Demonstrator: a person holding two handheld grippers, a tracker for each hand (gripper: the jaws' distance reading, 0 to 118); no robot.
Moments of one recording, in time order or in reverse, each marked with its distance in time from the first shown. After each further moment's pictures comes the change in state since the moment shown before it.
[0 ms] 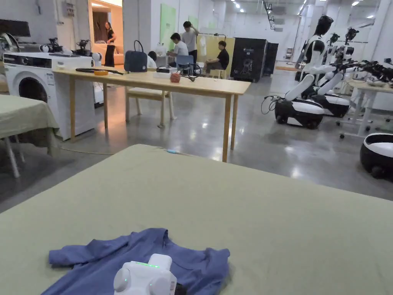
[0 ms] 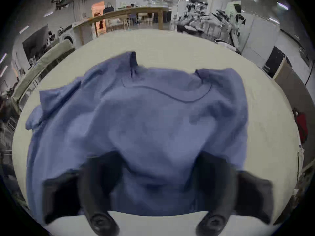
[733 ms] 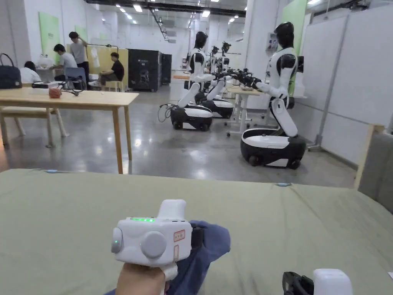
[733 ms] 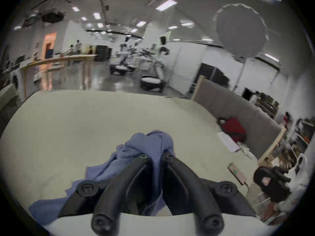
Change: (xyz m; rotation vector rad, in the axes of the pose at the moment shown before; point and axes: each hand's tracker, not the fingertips) left arm 0.306 0.061 0.141 0.329 -0.628 -0.237; right arm 0.193 -0.008 0.155 0.073 -0.319 -0.157
